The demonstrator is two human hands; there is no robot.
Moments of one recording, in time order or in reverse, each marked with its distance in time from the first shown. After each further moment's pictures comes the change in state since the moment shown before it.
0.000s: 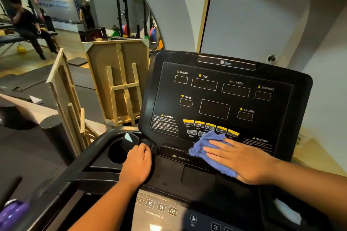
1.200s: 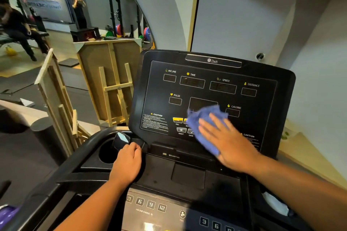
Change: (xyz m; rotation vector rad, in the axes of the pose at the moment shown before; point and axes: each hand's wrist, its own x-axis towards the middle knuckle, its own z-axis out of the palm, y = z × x) left_hand -0.001 0.004 -0.001 -0.017 0.014 -0.013; right_hand 0.016 -0.004 -0.008 -0.067 0.296 0.290
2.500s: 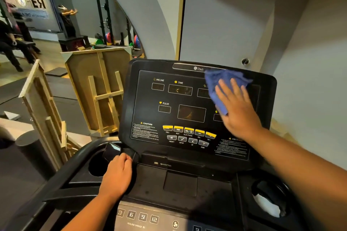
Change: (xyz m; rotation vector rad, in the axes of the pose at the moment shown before) left_hand -0.002 0.002 -0.001 -0.020 0.012 -0.001; right_hand 0.029 0.084 -0.042 0.037 0.194 0.426
